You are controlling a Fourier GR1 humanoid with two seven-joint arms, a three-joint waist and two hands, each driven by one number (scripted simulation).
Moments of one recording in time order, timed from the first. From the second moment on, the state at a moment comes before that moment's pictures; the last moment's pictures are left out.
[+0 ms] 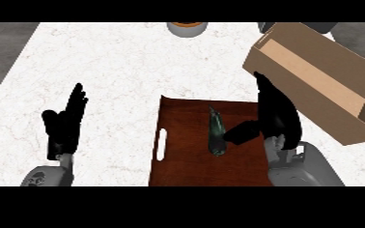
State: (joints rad) left arm -0.09 0.25 -0.07 -1.33 0.12 0.28 0.03; right arm -0.38 -0.23 0.42 -1.74 0.65 0.04 1.23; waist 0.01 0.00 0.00
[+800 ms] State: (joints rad) left arm -0.09 0.25 -0.05 -1.32 0.12 0.26 0.02; right arm -0.50 -0.03 0.34 -1.42 0.65 0.15 1.25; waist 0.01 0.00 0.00
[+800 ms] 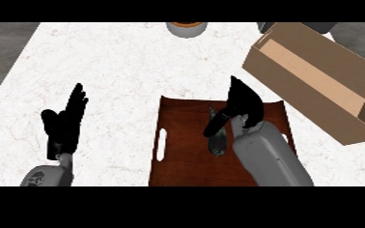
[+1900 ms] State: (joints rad) left arm -0.08 0.23 -0.04 -1.30 0.10 0.26 0.00; right arm -0.65 -0.01 0.30 -1.10 0.61 0.11 1.25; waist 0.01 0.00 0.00
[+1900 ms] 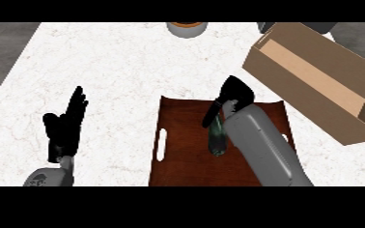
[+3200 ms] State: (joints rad) left arm -0.12 0.23 -0.01 -1.28 0.09 0.24 0.02; right arm -0.62 -0.01 0.38 -0.92 0.54 0.05 1.22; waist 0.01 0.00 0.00
